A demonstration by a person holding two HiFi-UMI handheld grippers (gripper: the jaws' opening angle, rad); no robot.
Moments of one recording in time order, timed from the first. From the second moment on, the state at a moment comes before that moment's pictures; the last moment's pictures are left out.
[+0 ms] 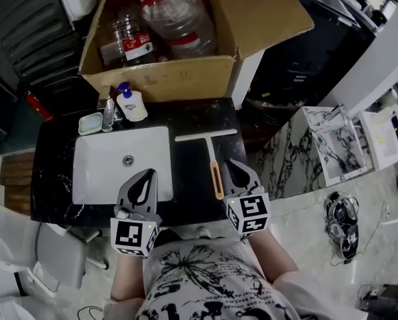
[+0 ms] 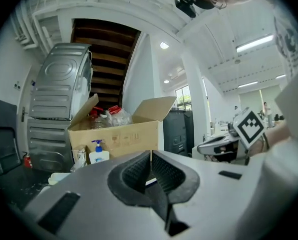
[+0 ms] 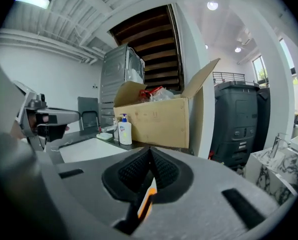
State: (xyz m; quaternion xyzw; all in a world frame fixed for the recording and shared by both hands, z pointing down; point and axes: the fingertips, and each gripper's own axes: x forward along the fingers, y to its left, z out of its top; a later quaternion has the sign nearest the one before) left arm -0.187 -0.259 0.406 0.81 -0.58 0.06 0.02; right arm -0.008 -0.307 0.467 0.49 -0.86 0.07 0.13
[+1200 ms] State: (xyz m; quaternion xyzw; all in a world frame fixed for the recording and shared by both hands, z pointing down) left arm -0.247 -0.336 0.482 0.85 -0.51 0.09 0.09; right arm -0.030 -0.401 0.638 0.54 -0.73 0.25 0.35
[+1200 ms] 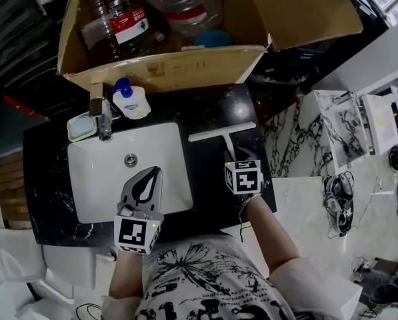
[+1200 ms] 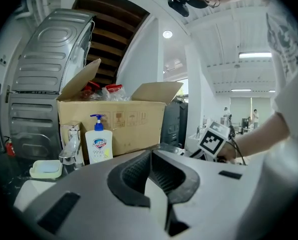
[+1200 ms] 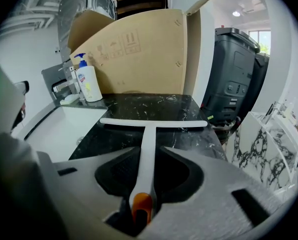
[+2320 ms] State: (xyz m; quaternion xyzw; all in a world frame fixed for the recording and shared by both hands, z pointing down) left arm -0.249 -0.320 0.463 0.84 -0.53 0.09 0.06; right arm -0.031 -0.394 0.569 0.54 -0.78 0.23 0.23
